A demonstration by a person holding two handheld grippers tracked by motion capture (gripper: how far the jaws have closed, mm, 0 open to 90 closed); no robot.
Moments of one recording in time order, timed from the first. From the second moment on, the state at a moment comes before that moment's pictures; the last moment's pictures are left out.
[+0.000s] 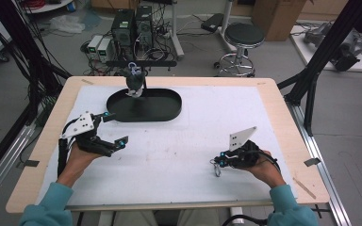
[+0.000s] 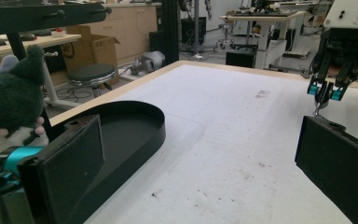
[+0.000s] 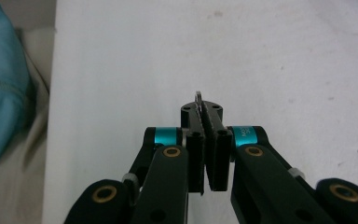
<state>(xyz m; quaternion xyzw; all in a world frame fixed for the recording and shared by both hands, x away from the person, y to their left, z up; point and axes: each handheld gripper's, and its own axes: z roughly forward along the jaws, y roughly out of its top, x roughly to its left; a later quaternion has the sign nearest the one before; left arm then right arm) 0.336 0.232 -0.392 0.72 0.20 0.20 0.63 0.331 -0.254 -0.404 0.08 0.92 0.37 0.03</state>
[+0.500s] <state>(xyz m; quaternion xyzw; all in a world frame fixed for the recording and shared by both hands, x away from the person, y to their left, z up) 0.345 0.215 -0.379 0.74 0.18 0.16 0.63 0.347 -0.237 -0.378 0.10 0.86 0.49 0.03</state>
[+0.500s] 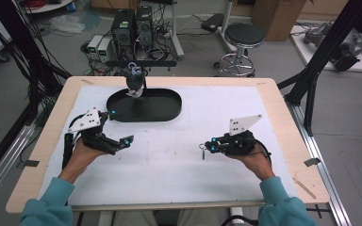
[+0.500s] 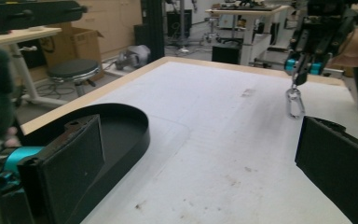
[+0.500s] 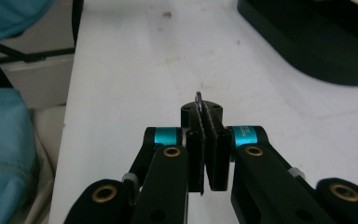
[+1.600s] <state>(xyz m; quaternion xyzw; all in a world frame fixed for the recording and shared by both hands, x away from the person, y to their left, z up) 0.368 0.147 -0.345 0.76 0.12 0.09 0.63 0.380 -0.170 -0.329 0.04 0.80 0.60 0.02</state>
